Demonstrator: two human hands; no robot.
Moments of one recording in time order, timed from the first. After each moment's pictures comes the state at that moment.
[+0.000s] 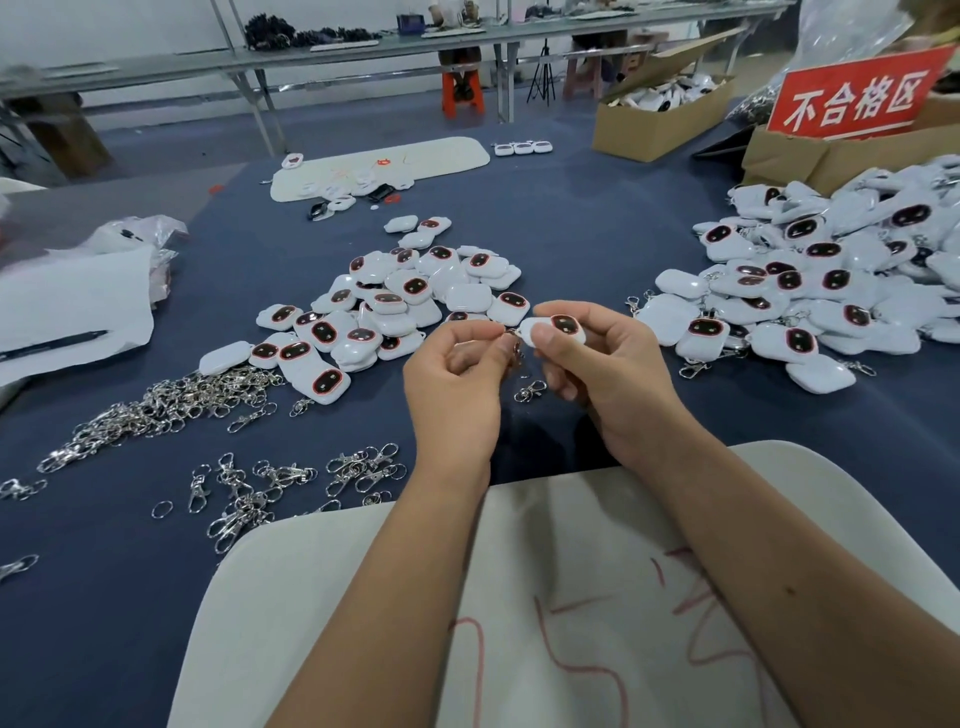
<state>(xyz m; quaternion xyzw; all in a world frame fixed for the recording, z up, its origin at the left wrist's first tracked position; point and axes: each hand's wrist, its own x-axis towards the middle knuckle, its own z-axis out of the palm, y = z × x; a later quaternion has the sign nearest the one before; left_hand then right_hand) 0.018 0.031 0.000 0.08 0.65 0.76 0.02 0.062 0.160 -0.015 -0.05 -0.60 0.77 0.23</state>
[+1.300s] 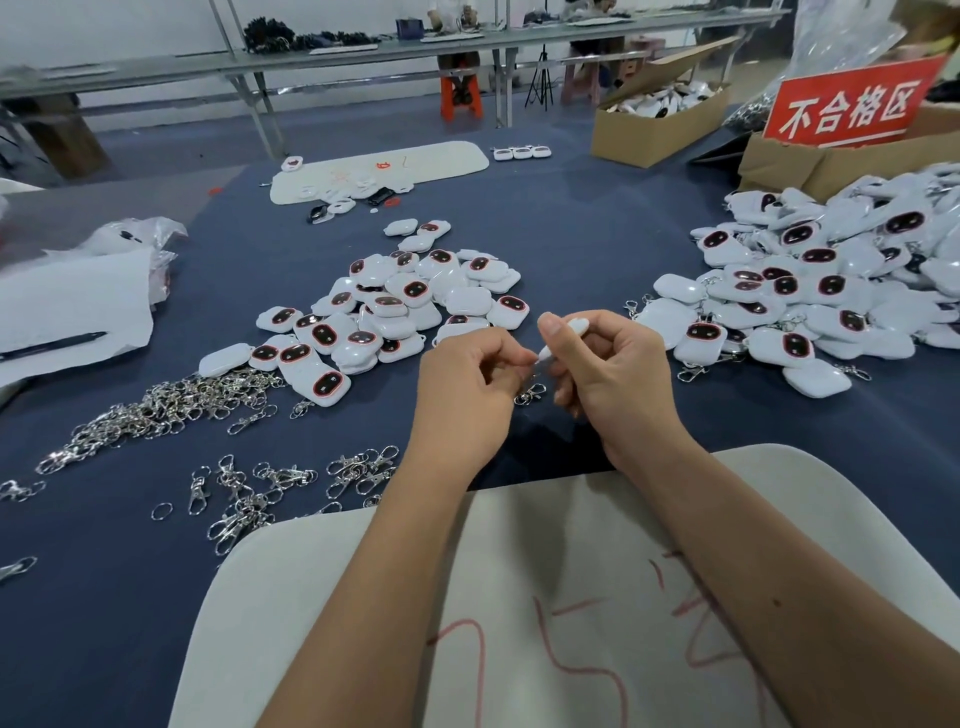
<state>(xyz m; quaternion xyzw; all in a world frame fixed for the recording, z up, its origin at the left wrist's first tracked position) 0.009 0.020 0.004 0.26 0.79 0.56 0.01 0.062 0.156 -0.016 -0.13 -0.66 0.68 0.30</state>
